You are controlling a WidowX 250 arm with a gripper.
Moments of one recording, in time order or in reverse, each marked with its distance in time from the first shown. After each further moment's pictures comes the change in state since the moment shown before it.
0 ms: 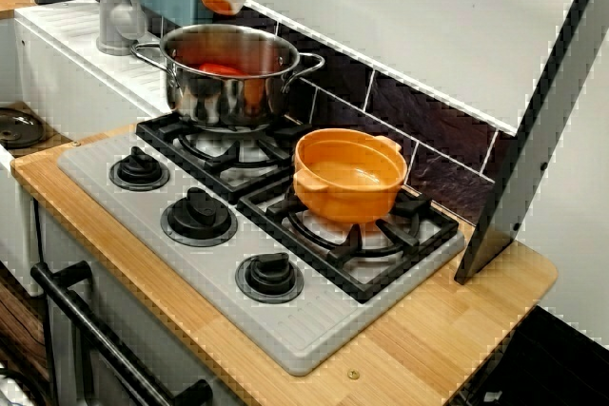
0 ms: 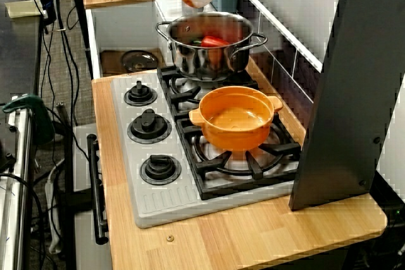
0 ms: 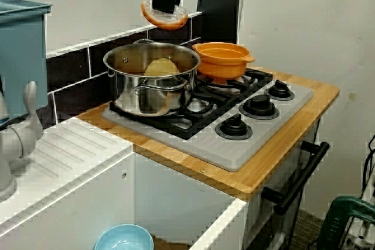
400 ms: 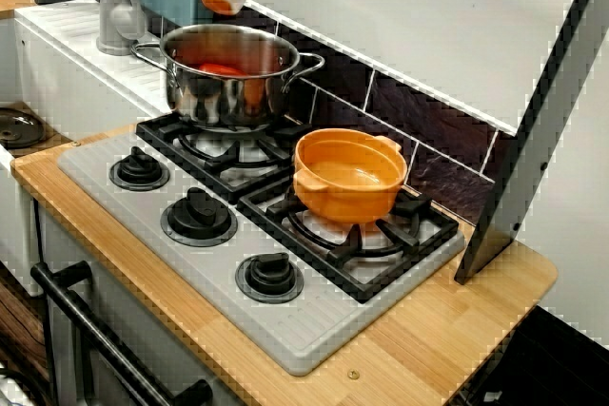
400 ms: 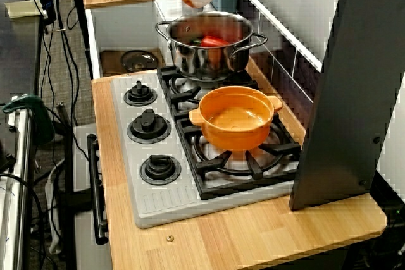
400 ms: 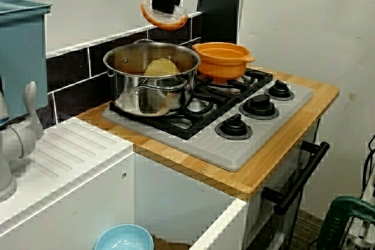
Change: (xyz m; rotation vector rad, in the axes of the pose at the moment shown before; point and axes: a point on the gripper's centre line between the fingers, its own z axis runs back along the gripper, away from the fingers) arm 0.000 0.000 0.000 -0.001 0.002 -0.004
